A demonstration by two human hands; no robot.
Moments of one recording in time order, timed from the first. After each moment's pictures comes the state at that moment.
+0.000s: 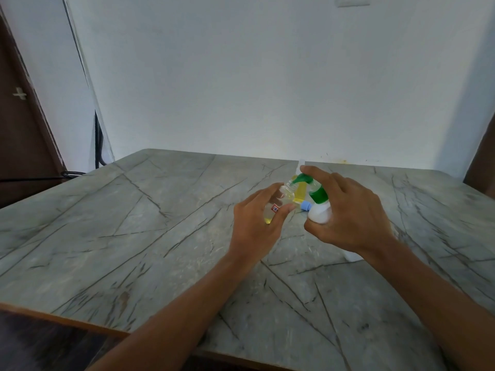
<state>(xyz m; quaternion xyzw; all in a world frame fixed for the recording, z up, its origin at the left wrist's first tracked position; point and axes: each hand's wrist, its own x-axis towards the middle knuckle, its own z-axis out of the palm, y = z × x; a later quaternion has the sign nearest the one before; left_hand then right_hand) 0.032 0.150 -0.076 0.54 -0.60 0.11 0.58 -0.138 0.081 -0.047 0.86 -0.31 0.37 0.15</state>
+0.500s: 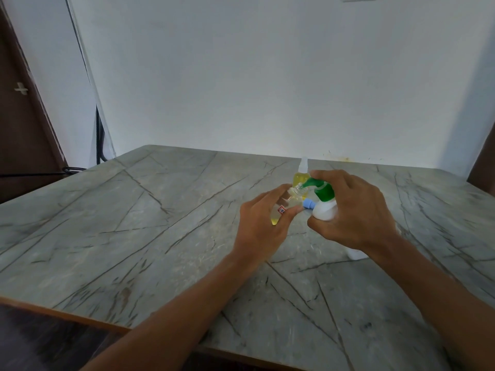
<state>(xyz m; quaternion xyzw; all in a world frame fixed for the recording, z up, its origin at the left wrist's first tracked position) 0.029 0.151 -0.079 0.52 -0.62 0.11 0.58 -0.137 0.077 -0.048 0.86 -0.28 0.41 0.14</state>
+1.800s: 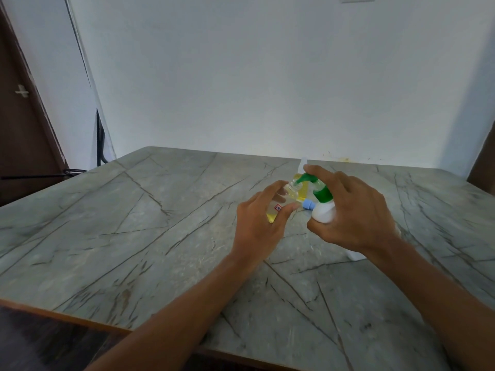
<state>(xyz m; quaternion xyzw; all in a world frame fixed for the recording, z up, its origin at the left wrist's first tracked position) 0.031 0.151 -0.077 0.56 -0.60 0.09 0.57 -0.139 0.080 -0.049 0.86 -0.30 0.38 0.15</state>
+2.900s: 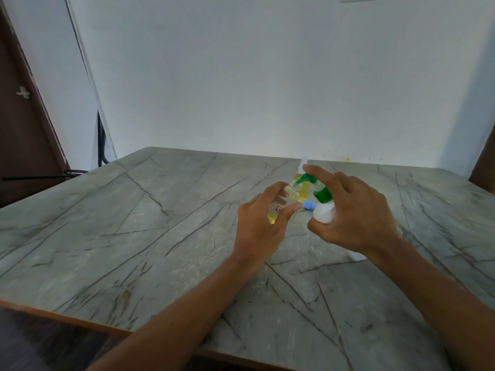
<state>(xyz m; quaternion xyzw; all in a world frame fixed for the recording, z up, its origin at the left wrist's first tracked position) 0.028 0.152 -0.076 0.56 -0.60 0.08 0.56 -0.139 0.079 -0.049 0.86 -0.31 0.37 0.16</state>
